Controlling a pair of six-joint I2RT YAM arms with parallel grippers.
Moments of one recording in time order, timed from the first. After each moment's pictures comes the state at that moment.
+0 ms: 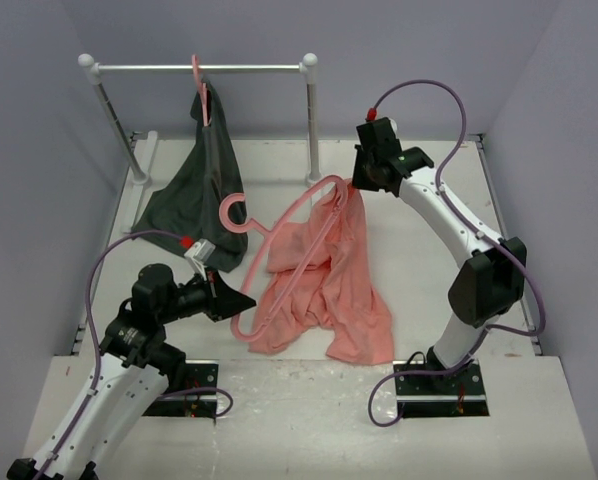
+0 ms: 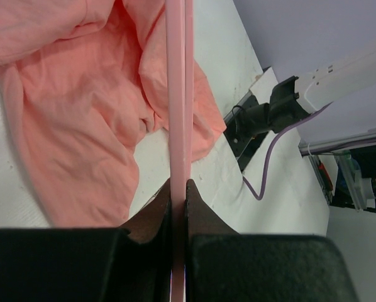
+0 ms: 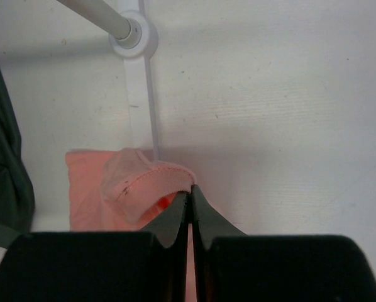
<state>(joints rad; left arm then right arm) -0.40 0.39 0.45 -0.44 0.66 -0.65 0.44 1.73 1.65 -0.75 0.23 0.47</state>
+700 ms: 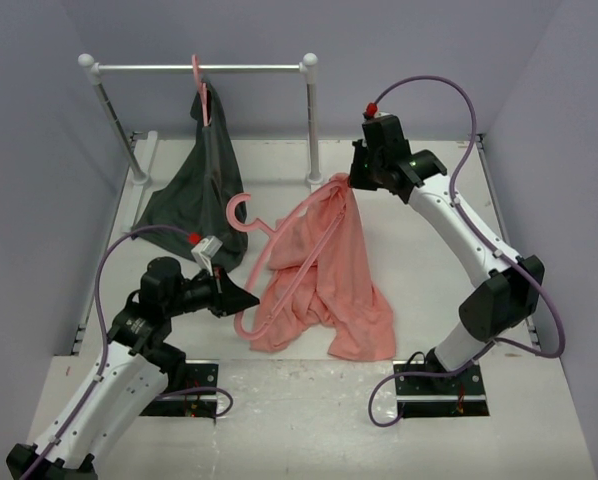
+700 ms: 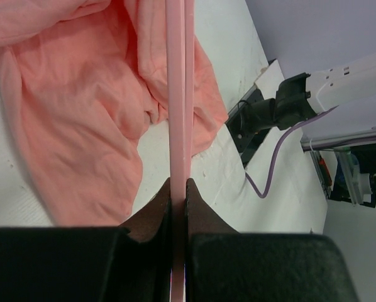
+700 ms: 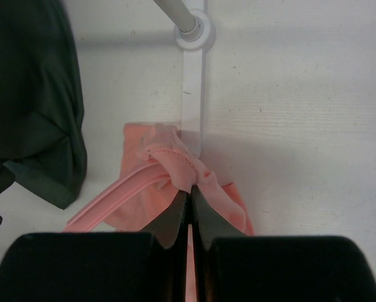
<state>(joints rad) -0.40 0.48 0.44 -0.39 0.67 -0.64 0.47 1.64 1.66 -0.75 0.11 0.47</state>
